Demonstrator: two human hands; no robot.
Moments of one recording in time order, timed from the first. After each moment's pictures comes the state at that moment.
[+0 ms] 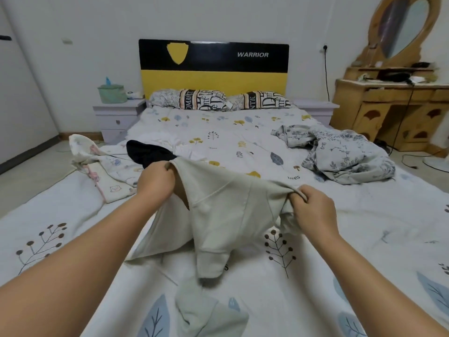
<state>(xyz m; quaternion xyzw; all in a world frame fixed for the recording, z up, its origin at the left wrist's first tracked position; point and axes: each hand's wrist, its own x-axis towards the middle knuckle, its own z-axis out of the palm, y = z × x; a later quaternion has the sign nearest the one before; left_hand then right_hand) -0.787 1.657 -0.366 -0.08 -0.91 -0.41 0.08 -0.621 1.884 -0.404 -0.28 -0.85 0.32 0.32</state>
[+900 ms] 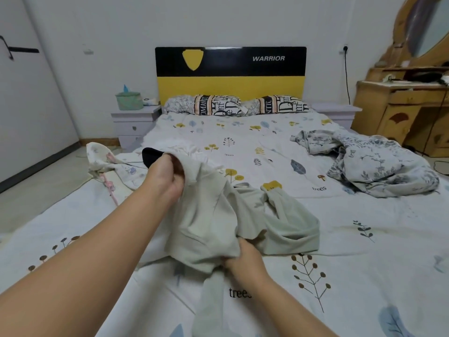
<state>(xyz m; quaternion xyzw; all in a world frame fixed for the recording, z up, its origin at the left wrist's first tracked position) -0.852 1.660 -0.354 0.02 -0.41 -0.90 -0.15 -0.705 1.770 -0.491 -0.19 -0.84 0.50 0.05</state>
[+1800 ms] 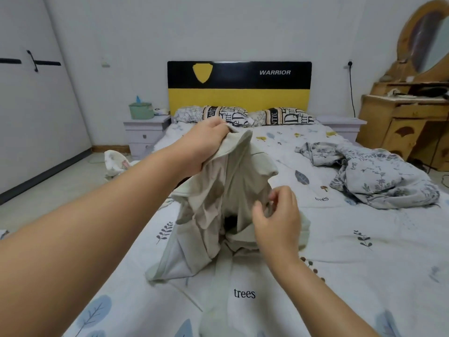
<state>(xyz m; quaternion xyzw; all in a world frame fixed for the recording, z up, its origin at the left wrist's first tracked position) -0.767 1.671 -0.252 -0.24 -0.77 -0.59 -0.06 -0.680 1.775 -0.388 -0.15 -0.79 0.37 0.47</state>
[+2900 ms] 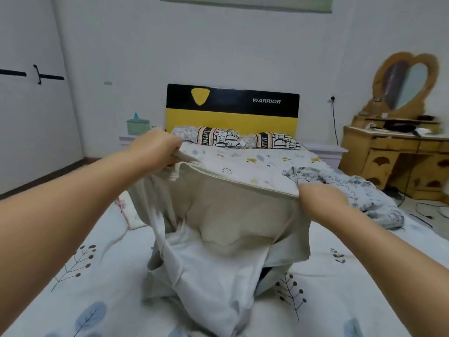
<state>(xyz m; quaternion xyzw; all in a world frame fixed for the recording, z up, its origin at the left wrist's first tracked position) -0.787 1.587 -0.222 -0.28 -0.93 0.00 0.23 -0.642 1.861 -0.272 -0.25 -0.96 -0.12 0.03</state>
